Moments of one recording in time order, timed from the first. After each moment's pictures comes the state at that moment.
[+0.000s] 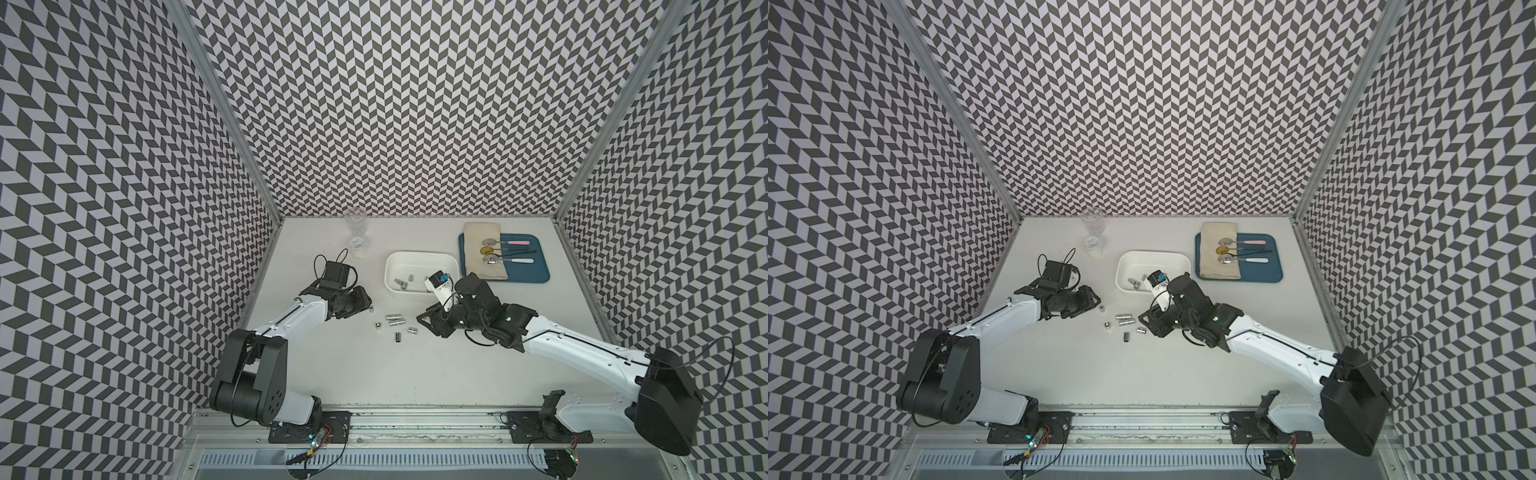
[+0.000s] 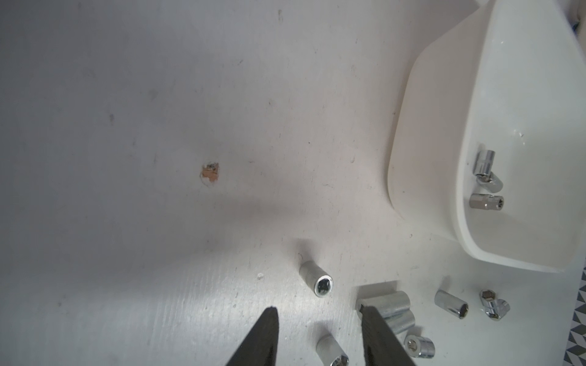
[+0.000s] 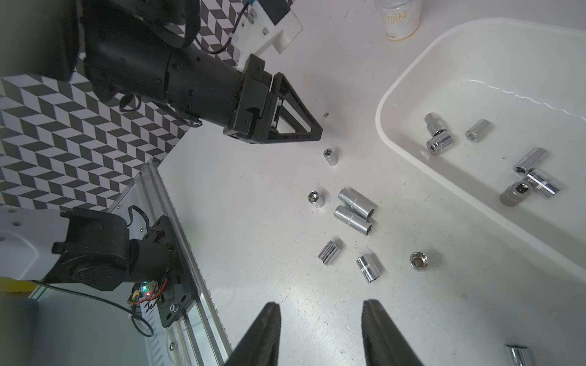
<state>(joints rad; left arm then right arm) -0.25 1.47 0.82 -0.39 0.26 -0.55 0.84 1.29 0.85 -0.21 -0.25 0.31</state>
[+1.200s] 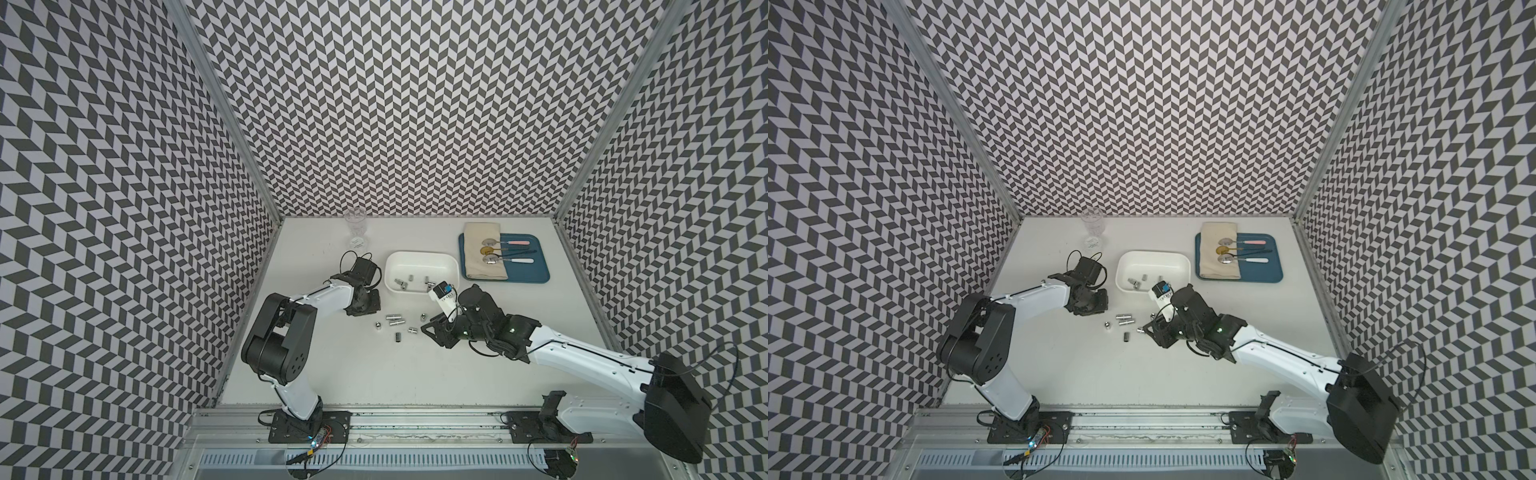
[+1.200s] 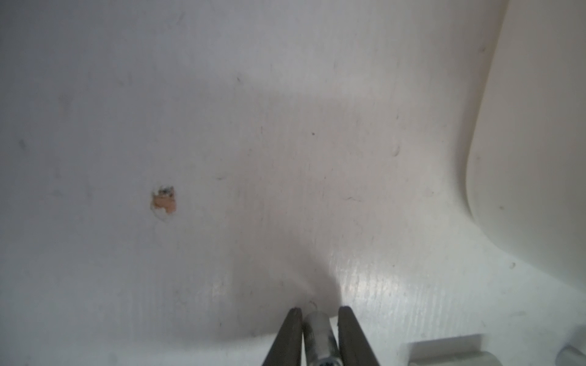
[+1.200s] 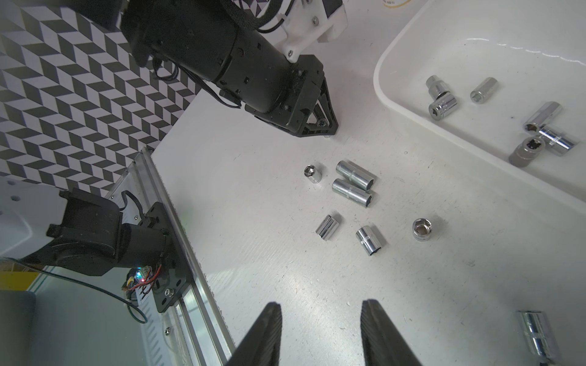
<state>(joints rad) -0.39 1.71 0.99 -0.50 0.01 -0.49 0.86 1.24 0.75 -0.17 -0.23 0.35</state>
